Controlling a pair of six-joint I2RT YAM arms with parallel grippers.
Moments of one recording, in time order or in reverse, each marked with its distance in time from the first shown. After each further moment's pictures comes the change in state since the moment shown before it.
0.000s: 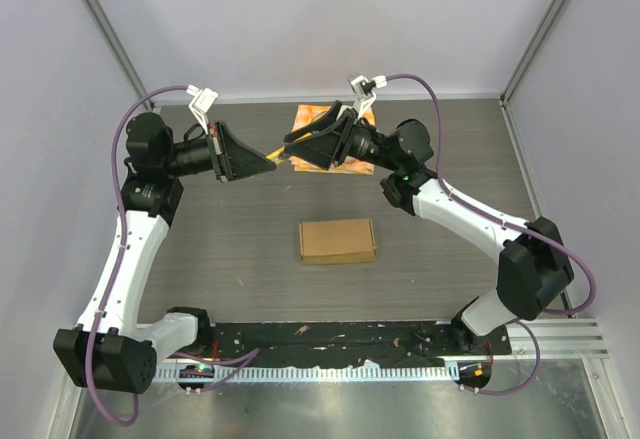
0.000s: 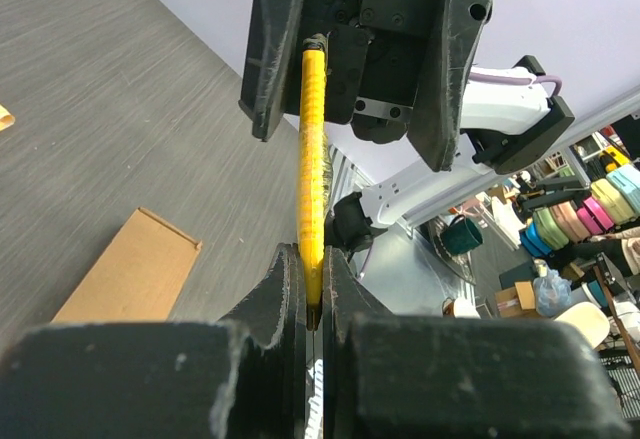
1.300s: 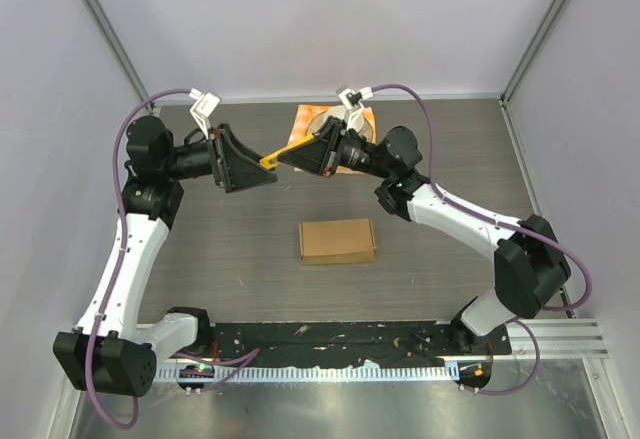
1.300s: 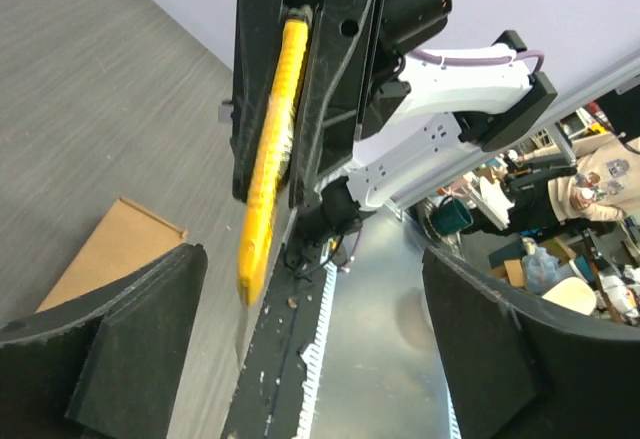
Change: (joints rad) left arm 0.000 -0.018 -0.026 0.027 0.038 0.002; right arm 0.036 0.025 -0.040 -0.005 0.014 -0.023
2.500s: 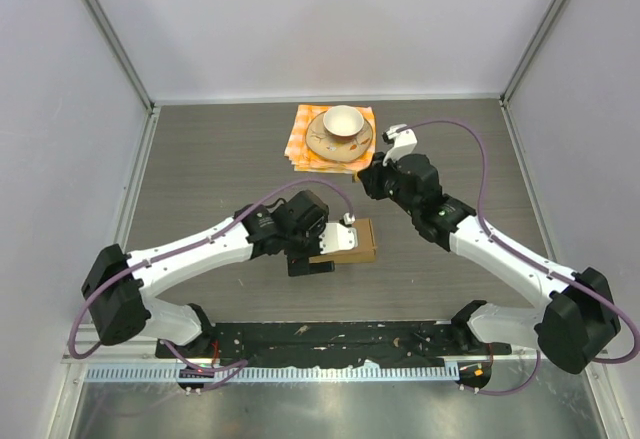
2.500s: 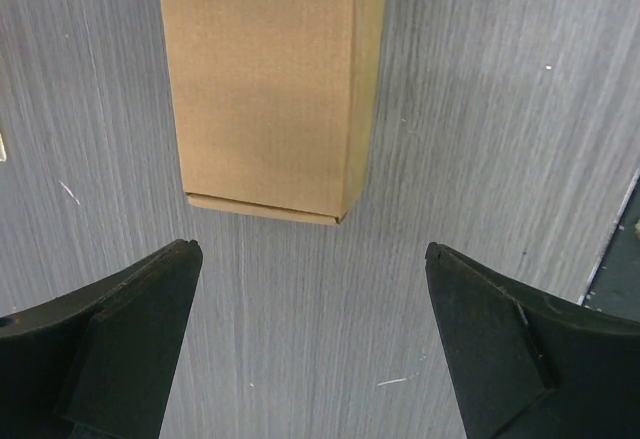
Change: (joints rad) left arm -0.864 0.275 -0.052 -0.691 -1.215 1.261; right arm -0.068 -0.354 -0.263 -0.844 0.818 -0.649
